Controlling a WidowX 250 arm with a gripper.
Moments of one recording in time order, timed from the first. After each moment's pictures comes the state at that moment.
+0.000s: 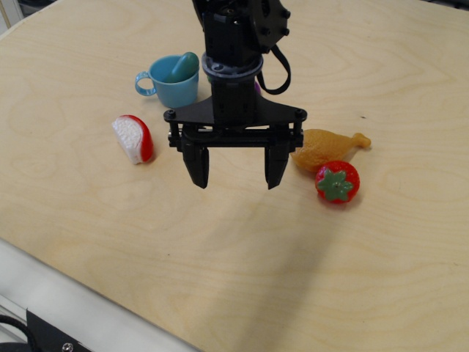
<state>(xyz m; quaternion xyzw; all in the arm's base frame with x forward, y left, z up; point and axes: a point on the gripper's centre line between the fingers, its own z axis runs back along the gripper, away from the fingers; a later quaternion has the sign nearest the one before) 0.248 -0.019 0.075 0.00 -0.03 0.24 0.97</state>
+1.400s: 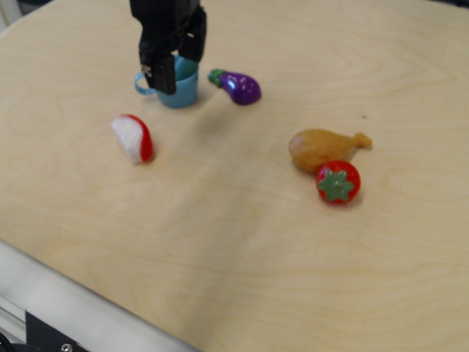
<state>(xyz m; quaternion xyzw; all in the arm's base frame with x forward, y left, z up) 0.337 0.108 0.087 0.01 -0.11 0.77 0.63</state>
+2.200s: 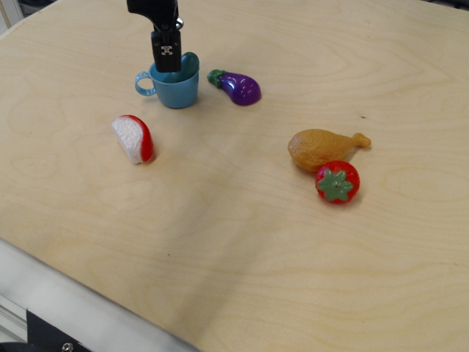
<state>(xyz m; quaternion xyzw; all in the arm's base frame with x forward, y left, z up) 0.380 0.146 0.068 0.00 -0.08 0.90 0.43</state>
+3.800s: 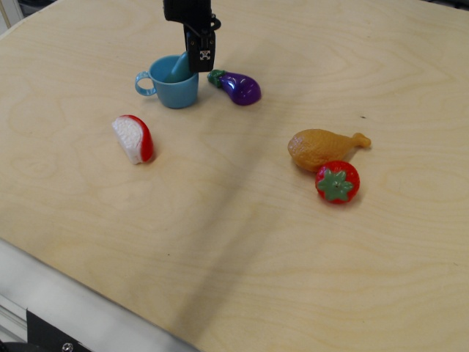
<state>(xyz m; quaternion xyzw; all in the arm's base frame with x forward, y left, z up) 0.397 0.122 0.057 0.02 -0.04 0.91 0.41</state>
